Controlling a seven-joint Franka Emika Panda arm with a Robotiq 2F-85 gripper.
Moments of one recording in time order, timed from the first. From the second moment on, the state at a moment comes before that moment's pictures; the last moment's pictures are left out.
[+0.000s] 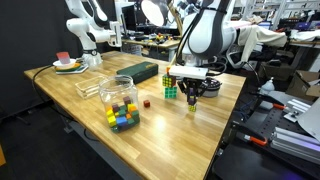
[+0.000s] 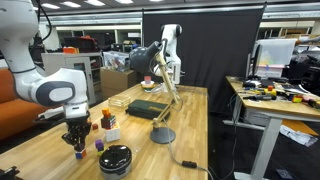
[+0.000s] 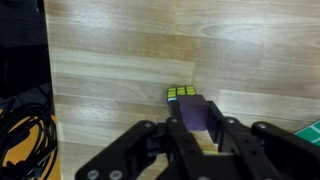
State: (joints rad) arm 0.32 0.40 -0.06 -2.57 0.17 2.90 1.35
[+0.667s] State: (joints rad) arm 0.32 0.40 -0.06 -2.57 0.17 2.90 1.35
